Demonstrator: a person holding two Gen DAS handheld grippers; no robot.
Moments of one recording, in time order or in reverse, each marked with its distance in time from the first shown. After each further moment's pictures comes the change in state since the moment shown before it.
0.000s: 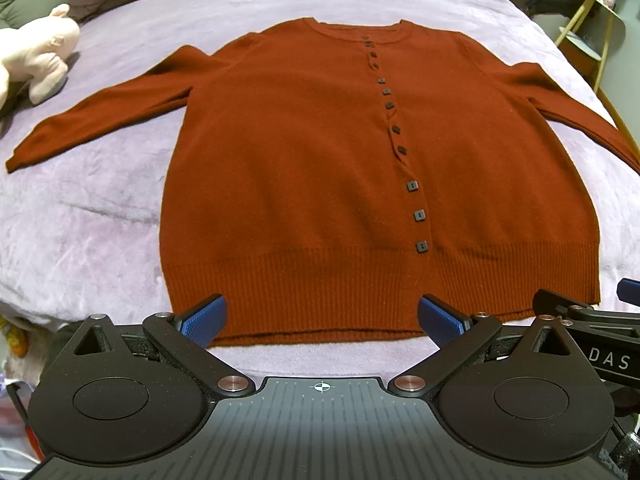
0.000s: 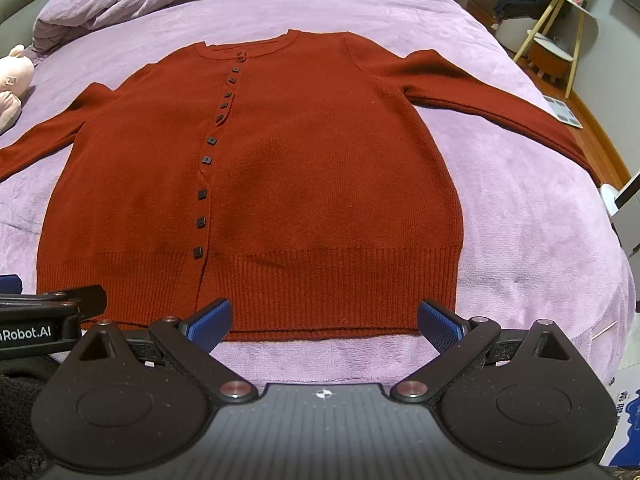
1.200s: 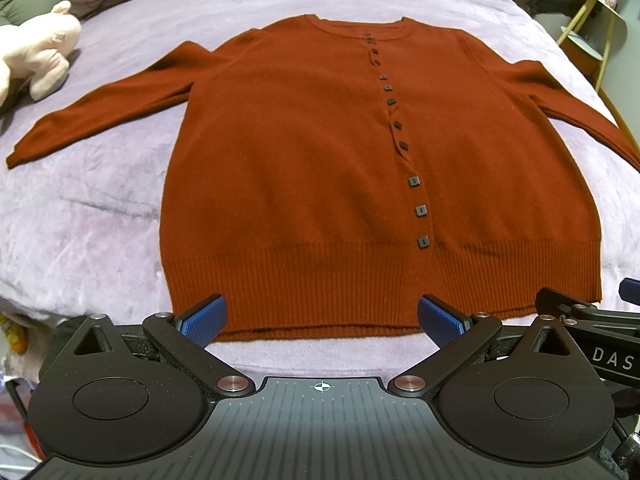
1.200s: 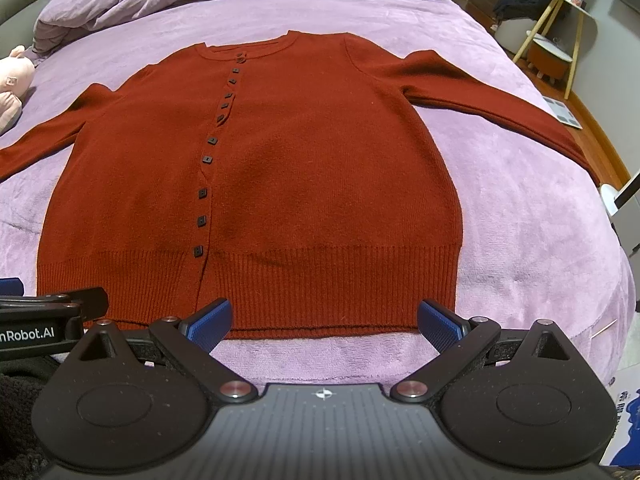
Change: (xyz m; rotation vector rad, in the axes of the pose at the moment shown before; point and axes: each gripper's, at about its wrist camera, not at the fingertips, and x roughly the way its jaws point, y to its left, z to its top) left arm 0.001 0.001 0.001 -0.003 0.009 0.000; right arm -0.001 0.002 -0.001 -0.005 -0.004 -0.003
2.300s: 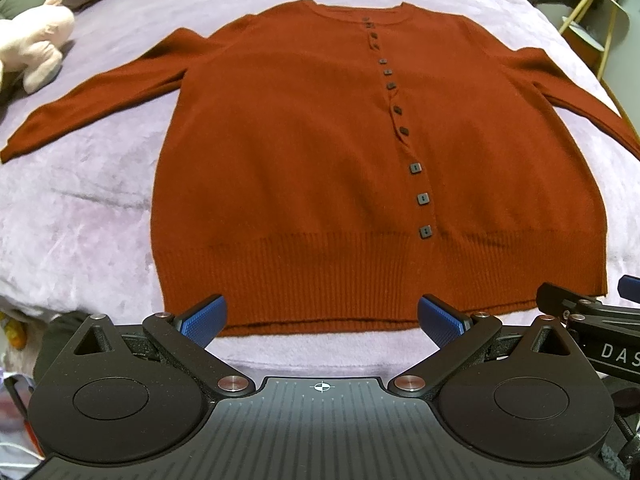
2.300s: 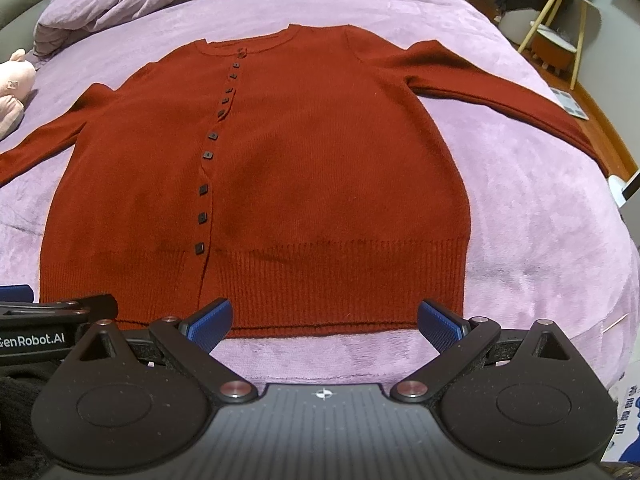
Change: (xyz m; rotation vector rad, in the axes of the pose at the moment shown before) left arm 0.014 -0.002 -0.001 0.002 0.043 -0.003; right arm 0.009 -0.002 0.001 0.023 0.021 0.029
